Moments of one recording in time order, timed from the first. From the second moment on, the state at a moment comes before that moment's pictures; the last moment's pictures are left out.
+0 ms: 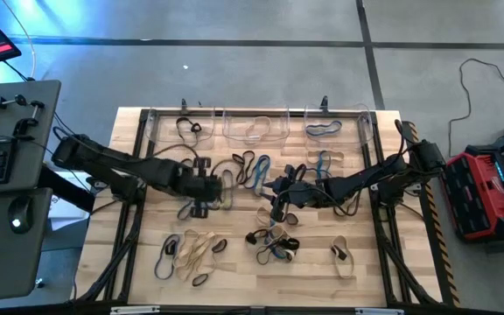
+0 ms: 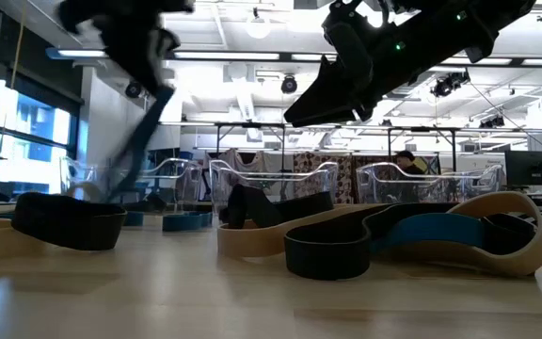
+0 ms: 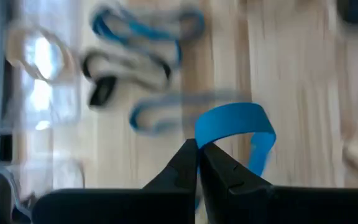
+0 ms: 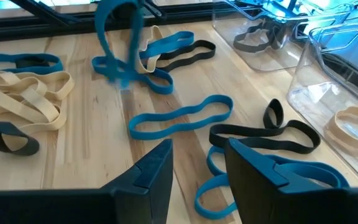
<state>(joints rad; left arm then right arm) -0.21 1.39 1.13 -0.88 -0.37 -0.05 0.20 1.61 0.80 0.32 0.45 0.20</state>
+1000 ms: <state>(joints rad) -0.09 1.41 1.13 -0.26 -0.27 0.10 0.20 1.61 0.80 0.65 0.28 0.04</state>
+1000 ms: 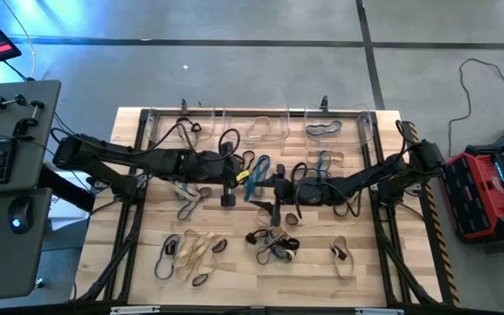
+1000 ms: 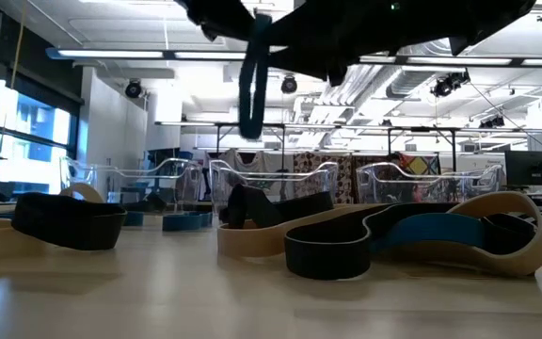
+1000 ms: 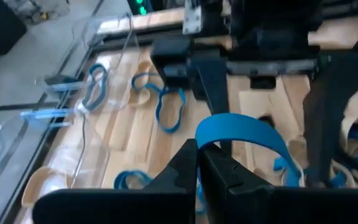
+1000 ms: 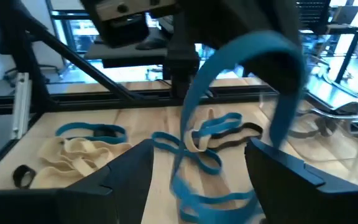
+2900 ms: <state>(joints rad) -0.06 1.34 0.58 0.68 -0.16 0.06 0.06 1.22 0.80 0.12 0.82 0.03</state>
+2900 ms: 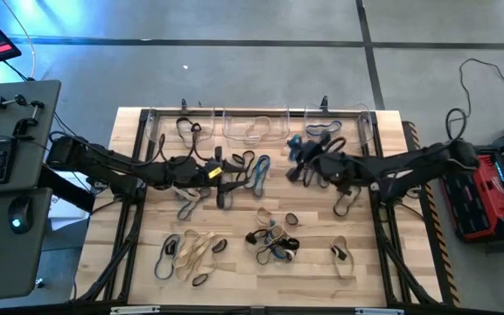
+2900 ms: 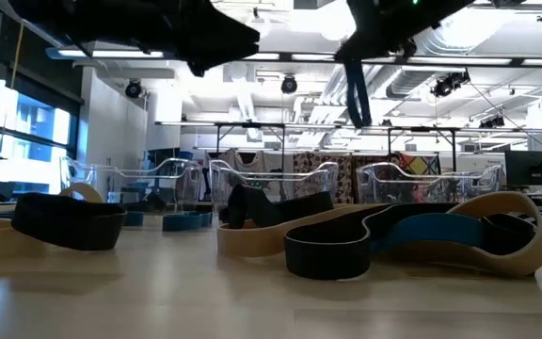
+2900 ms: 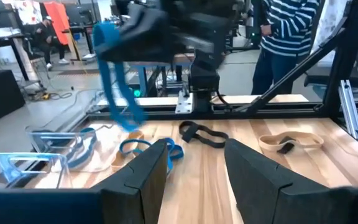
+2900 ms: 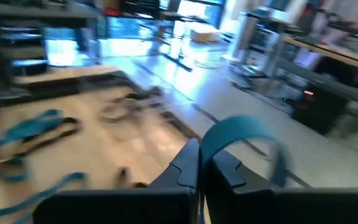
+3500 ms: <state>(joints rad) -0.05 1.34 0.50 0.76 -0.16 0.04 -0.47 1.21 0.80 -0.30 0.84 0.25</state>
